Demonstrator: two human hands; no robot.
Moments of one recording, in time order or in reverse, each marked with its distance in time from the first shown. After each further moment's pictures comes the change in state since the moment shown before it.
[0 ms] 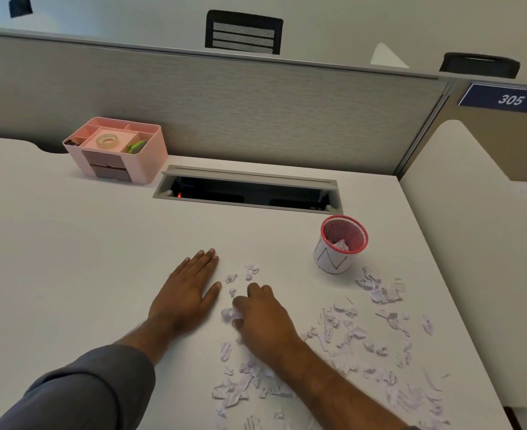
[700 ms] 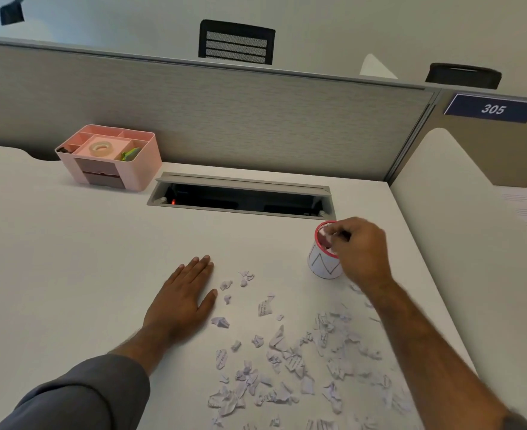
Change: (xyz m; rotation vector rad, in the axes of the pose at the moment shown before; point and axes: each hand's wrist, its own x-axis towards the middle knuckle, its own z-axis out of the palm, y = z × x) left_hand -0.001 -0.002 0.003 0.009 0.014 0.001; right_hand 0.006 0.100 -0.137 0.407 0.654 0.307
